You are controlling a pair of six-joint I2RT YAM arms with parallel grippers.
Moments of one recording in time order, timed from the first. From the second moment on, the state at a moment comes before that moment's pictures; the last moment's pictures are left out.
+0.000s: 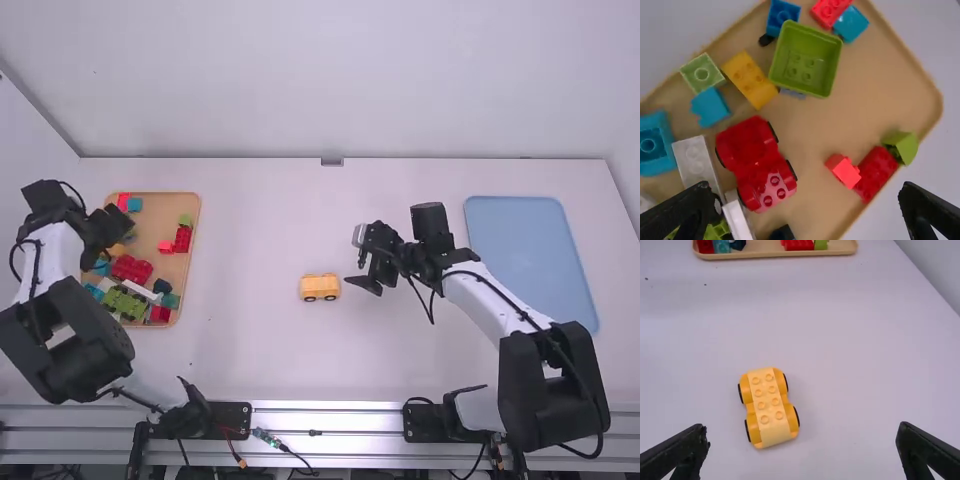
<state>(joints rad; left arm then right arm) 0.67 1.67 1.26 -0.63 0.13 -0.33 0.26 1.47 0.80 -0.21 -0.82 -0.87</state>
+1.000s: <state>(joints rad) 0.67 1.95 1.58 -0.73 0.12 -0.47 0.26 1.47 0.80 -0.22 -0.77 -0.84</state>
